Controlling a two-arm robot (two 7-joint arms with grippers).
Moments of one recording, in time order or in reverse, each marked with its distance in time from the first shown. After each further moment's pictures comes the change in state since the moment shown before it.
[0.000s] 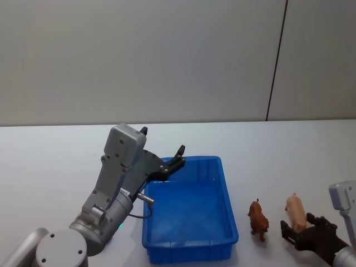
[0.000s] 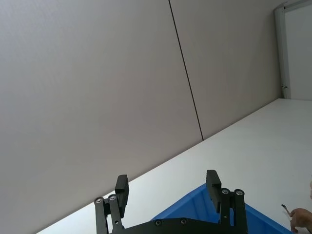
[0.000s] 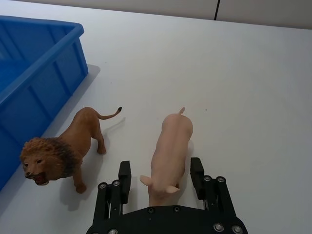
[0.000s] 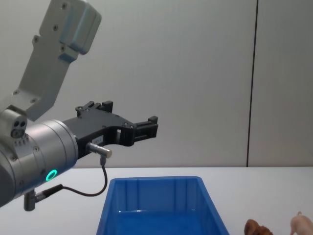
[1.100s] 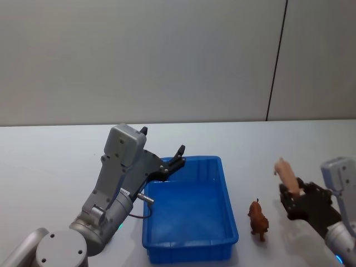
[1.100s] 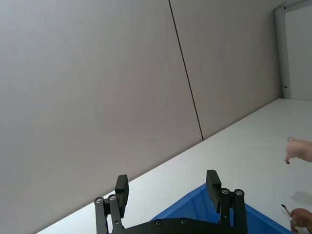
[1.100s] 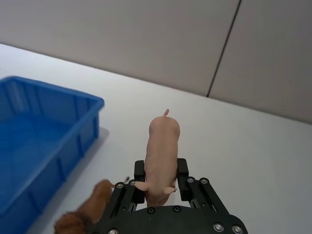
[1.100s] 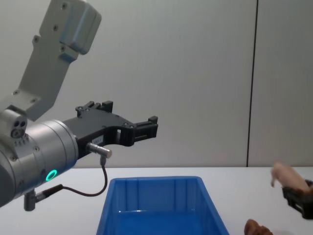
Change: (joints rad) left arm 0.000 0.000 0.000 0.000 0.000 0.000 0.000; right arm 0.024 -0.023 -0.016 -0.072 -0.141 -0.122 -0.039
